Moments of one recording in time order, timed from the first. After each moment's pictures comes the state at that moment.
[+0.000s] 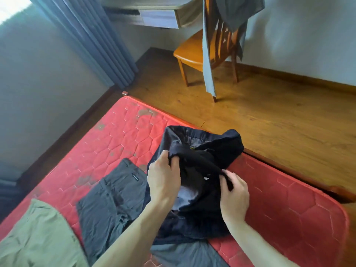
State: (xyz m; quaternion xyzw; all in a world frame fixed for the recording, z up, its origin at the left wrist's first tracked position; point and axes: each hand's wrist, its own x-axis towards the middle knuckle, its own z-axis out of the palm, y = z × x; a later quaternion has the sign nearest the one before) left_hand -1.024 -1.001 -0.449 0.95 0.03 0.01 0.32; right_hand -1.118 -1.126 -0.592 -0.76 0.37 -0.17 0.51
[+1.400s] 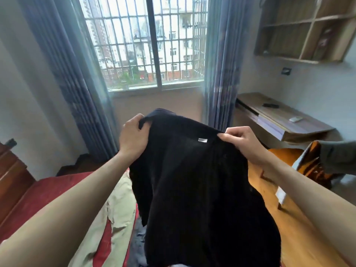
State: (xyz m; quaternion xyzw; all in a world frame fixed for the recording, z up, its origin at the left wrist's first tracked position) left_hand -1.147 -0.717 -0.007 0.85 0.14 0.36 0.34; right_hand -1.031 -1.032 -0.022 -0.75 -0.35 0.03 0.55
